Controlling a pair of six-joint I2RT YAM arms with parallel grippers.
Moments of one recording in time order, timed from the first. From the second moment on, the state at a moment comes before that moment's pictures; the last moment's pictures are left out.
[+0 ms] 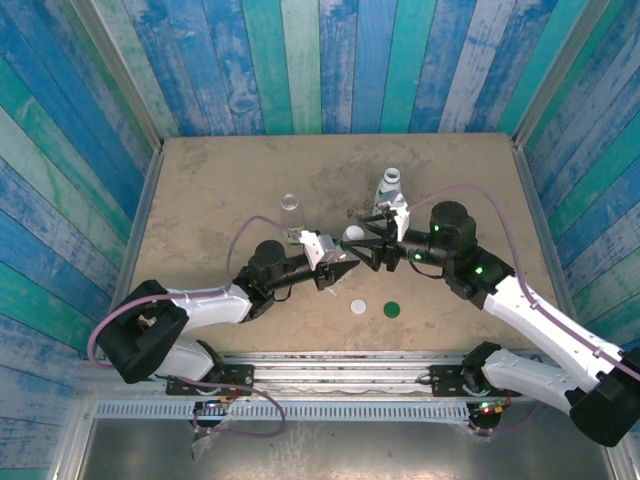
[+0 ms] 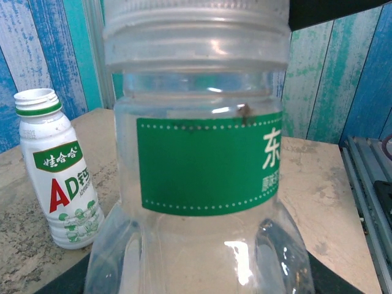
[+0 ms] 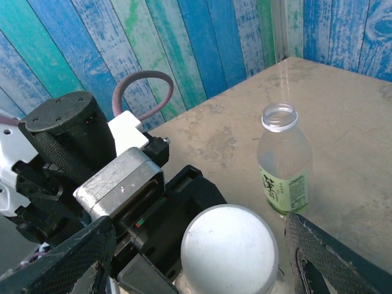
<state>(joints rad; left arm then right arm) -0.77 1.38 0.43 0.93 0.45 0.03 0.65 1.01 0.80 -0.04 -0.52 0.17</state>
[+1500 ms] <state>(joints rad) -0.77 1.04 0.10 0.84 0.02 -0.12 0.69 1.63 1.17 0.03 0.11 0.10</state>
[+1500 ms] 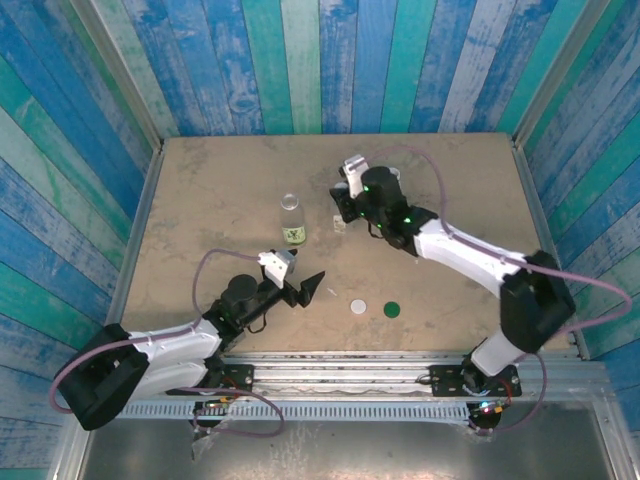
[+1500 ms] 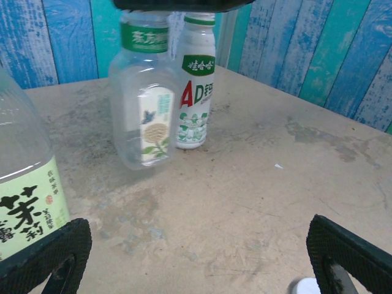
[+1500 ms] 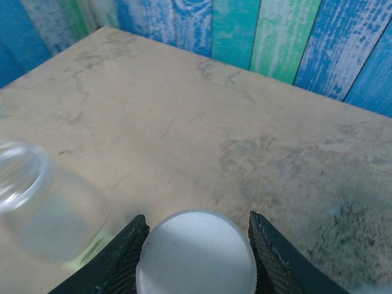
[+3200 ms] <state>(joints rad) -0.66 0.82 0.06 0.67 -0.08 -0.10 0.82 1.86 1.53 -0.06 0.01 0.00</state>
